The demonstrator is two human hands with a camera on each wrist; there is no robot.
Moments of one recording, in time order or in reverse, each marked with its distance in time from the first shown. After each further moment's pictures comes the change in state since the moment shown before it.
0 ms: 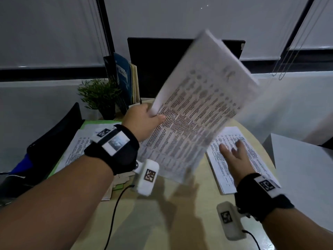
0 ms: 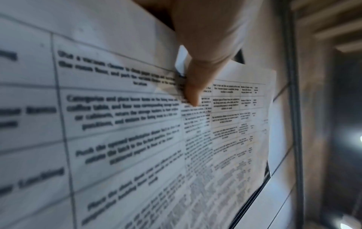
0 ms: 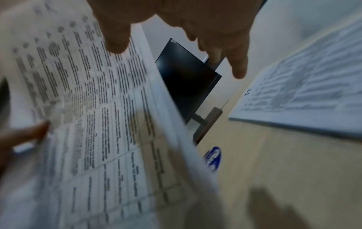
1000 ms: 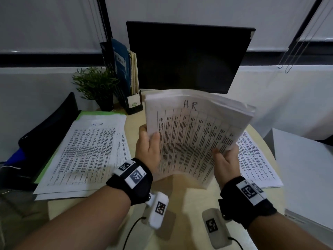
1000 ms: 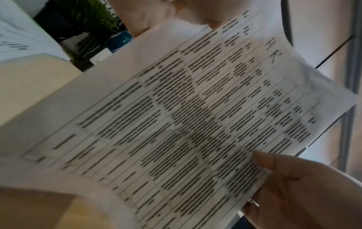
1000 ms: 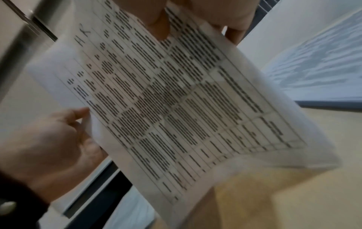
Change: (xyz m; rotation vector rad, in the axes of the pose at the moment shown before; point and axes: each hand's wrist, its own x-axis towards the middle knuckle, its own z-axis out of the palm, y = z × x) left_hand -0.038 -0.071 0.064 -0.309 0.171 0.024; right_hand -0.009 0.012 0.040 0.021 0.077 -0.149
